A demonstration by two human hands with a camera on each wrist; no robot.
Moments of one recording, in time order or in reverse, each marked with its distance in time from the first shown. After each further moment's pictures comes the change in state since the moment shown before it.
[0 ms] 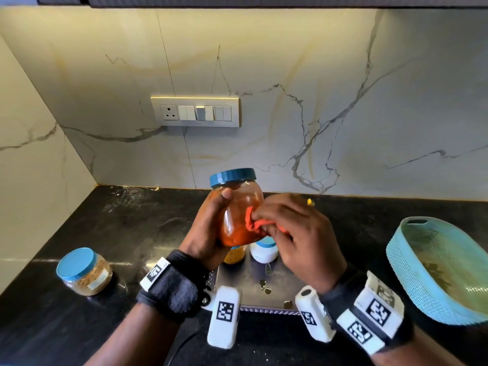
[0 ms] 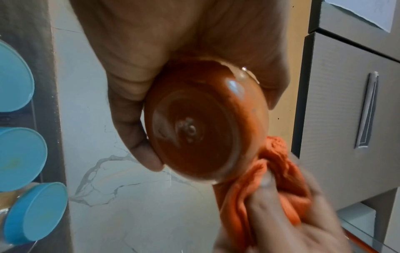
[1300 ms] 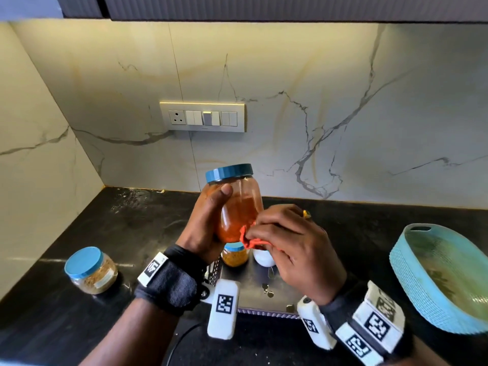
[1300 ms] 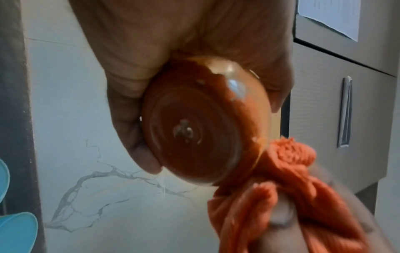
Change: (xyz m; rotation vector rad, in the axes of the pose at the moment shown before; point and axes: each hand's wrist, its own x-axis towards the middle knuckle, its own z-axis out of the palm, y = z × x) left_hand -0.005 0.021 0.004 0.043 0.015 0.076; right_hand -0.004 -0.013 0.001 0.012 -0.048 -0.119
